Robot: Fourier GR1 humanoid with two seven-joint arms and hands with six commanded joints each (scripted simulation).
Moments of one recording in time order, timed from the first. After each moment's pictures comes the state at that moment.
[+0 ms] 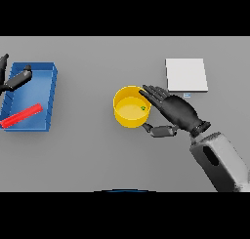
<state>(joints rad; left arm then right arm) -0.53 0.91 -0.58 -1.25 0.23 0.27 0.50 -0.28 -0.36 0.42 -1.58 0.70 0.23 -0.06</state>
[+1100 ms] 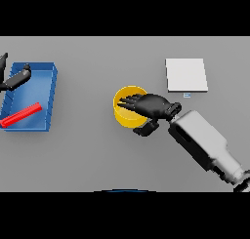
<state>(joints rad) -0.54 0.92 -0.58 -1.25 0.23 0.26 0.49 -0.61 -0.31 0.62 -1.21 0.79 0.47 -0.14</state>
